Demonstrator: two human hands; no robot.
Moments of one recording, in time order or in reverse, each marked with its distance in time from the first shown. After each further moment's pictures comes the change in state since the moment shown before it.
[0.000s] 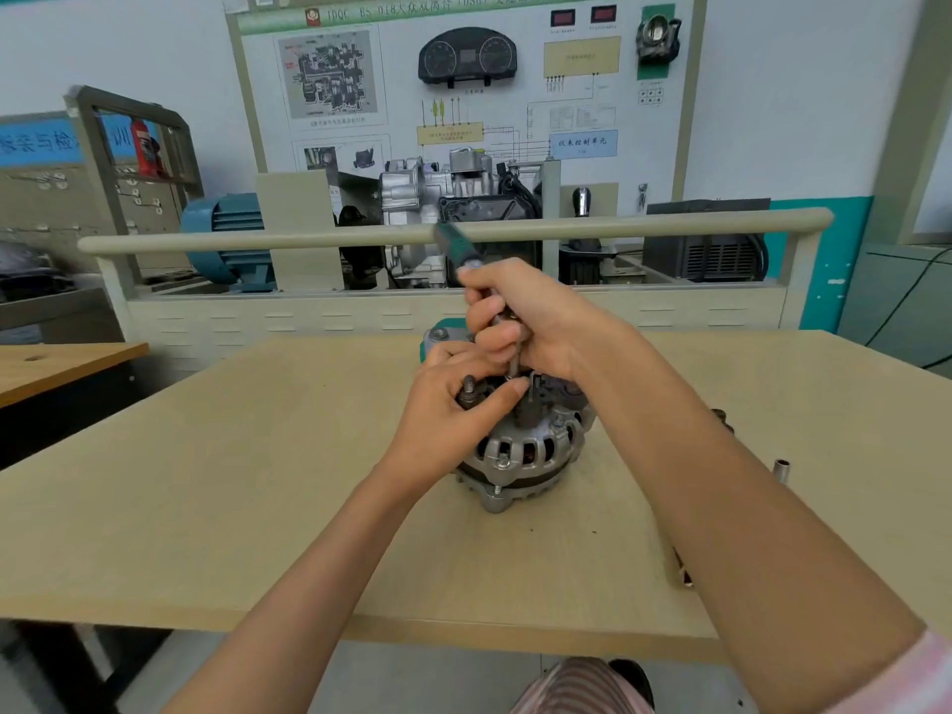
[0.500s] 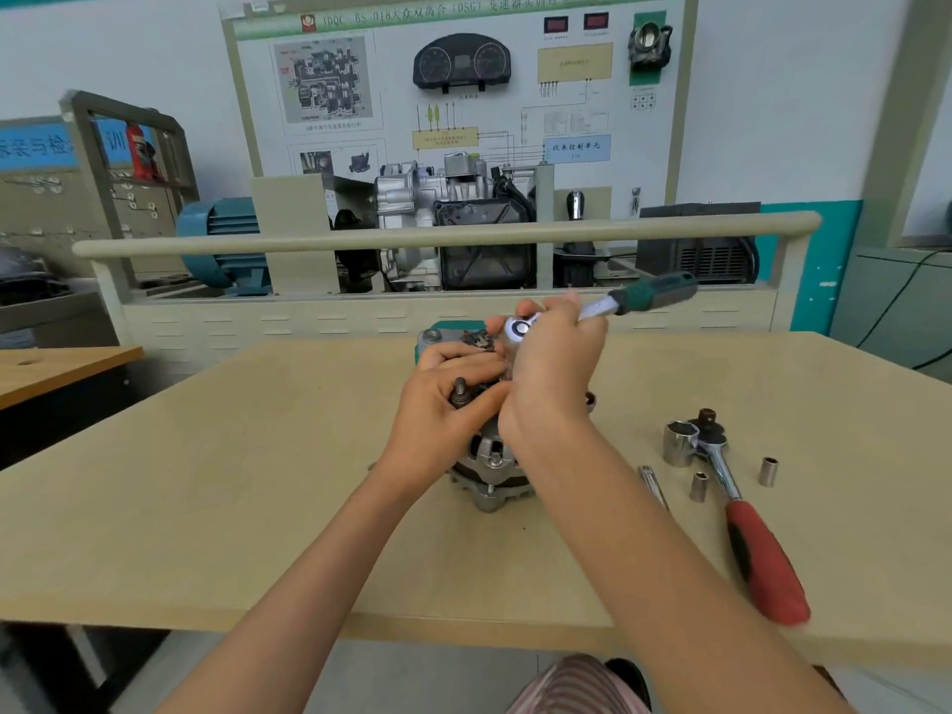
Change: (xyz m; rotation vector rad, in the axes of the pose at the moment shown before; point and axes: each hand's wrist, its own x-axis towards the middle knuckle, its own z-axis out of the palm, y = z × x) left_hand -0.004 0.002 0.000 -0.071 0.012 0.016; right_hand -0.012 0.038 0.020 0.591 0.656 -0.462
